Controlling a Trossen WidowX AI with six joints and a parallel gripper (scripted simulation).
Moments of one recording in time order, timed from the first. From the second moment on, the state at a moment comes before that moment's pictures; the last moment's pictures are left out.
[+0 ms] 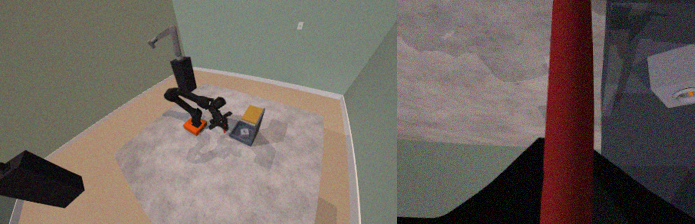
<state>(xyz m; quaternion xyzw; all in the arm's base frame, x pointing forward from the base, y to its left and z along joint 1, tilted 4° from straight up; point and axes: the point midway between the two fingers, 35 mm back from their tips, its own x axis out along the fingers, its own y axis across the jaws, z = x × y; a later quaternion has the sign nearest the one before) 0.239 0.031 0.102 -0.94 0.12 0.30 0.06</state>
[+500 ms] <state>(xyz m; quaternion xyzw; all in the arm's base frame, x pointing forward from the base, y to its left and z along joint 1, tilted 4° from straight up) 0.254 0.052 0.106 -0.95 0.09 0.30 0.05</state>
